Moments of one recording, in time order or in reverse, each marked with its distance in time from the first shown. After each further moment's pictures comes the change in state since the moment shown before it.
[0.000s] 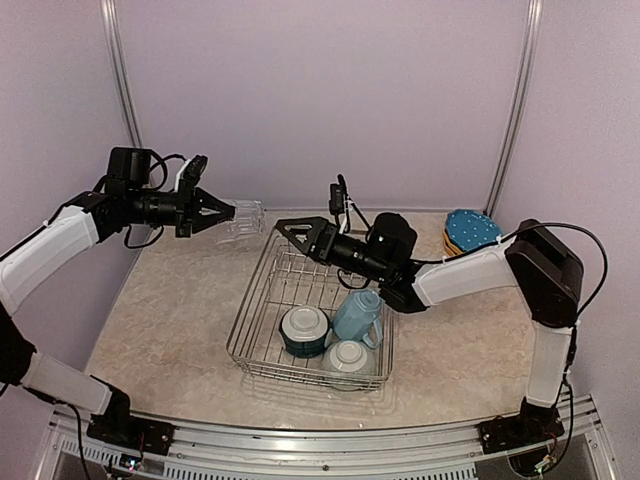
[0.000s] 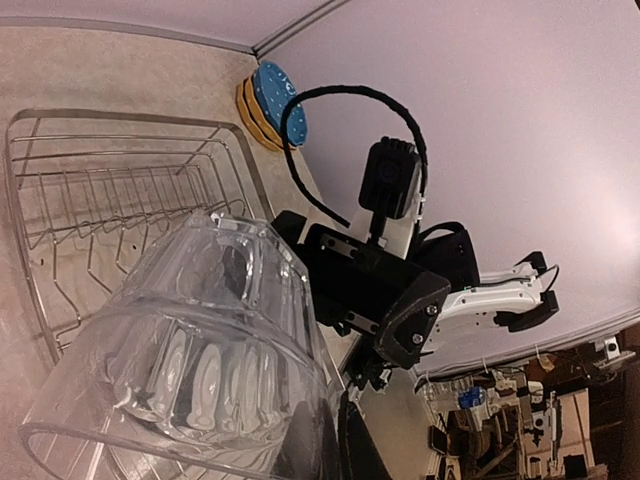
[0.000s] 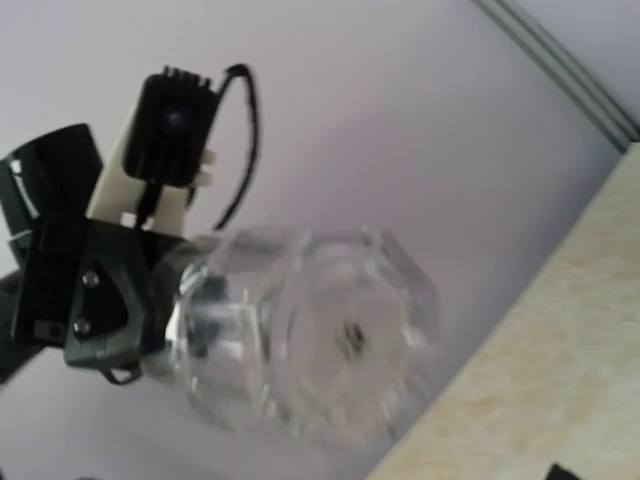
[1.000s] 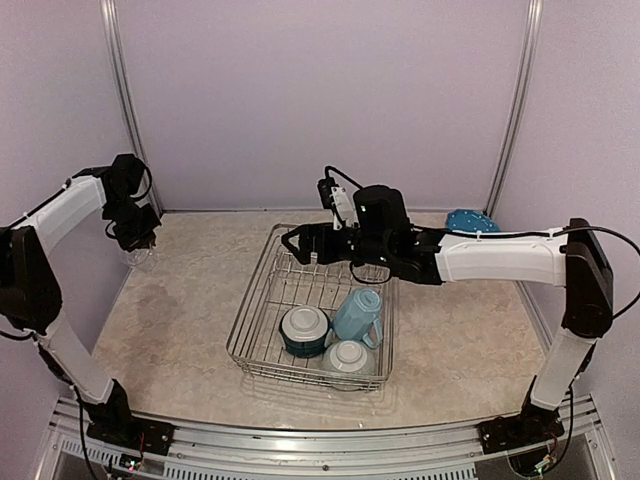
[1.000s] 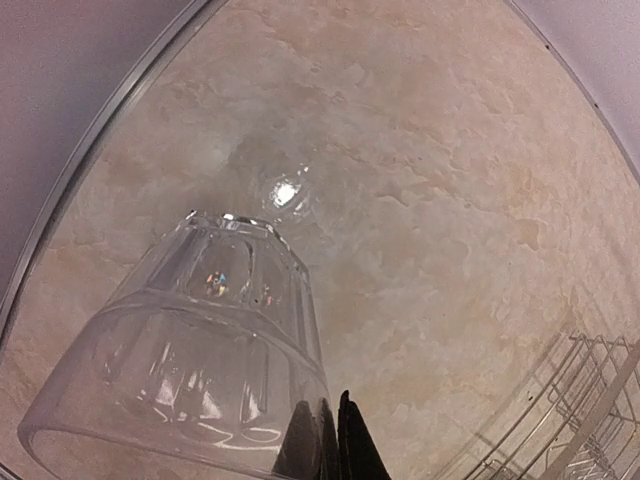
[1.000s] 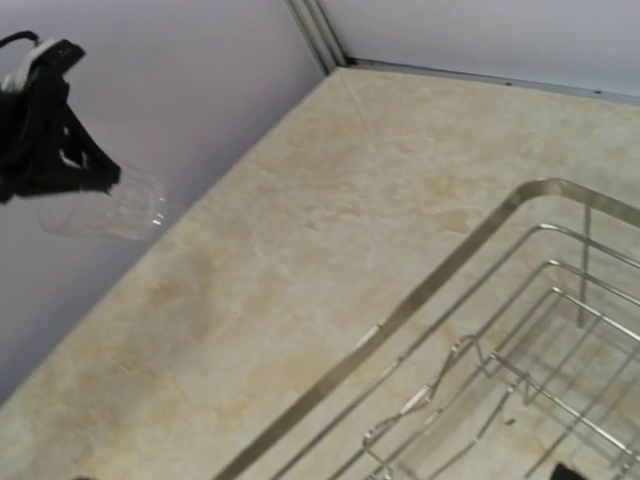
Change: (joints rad) left arm 0.261 0.300 0.280 -0.625 -1.015 -0.061; right arm 0.034 -0.186 0.147 -0.836 0.289 -0.485
